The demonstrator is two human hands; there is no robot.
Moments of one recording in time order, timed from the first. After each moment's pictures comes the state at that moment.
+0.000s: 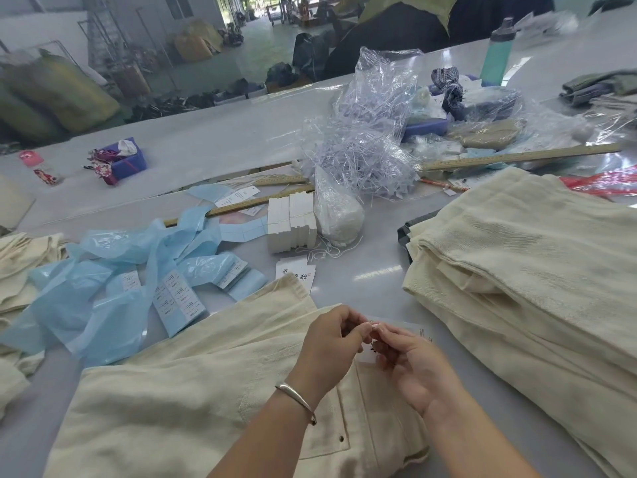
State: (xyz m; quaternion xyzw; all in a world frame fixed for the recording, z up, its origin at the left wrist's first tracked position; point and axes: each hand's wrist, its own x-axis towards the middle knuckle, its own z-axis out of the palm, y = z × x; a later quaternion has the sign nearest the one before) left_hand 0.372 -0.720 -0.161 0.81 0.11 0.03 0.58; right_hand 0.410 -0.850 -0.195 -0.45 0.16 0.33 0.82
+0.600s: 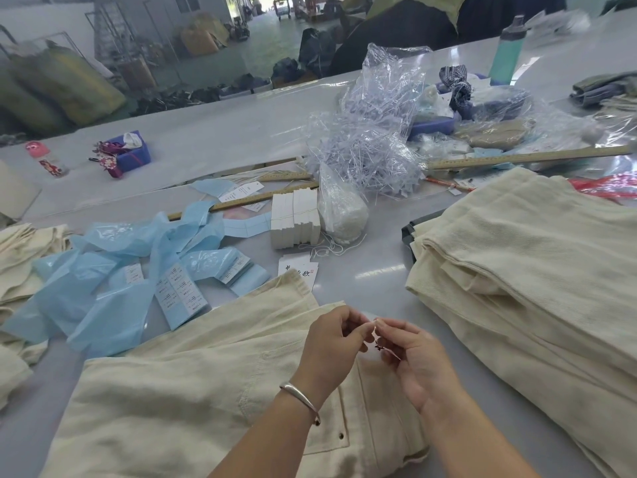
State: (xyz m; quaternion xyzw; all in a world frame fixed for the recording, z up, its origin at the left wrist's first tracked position) left_hand 0.369 -0.723 -0.166 0.79 0.12 0.06 0.59; right_hand 0.406 -0.847 -0.182 -0.50 0.16 0.26 0.81
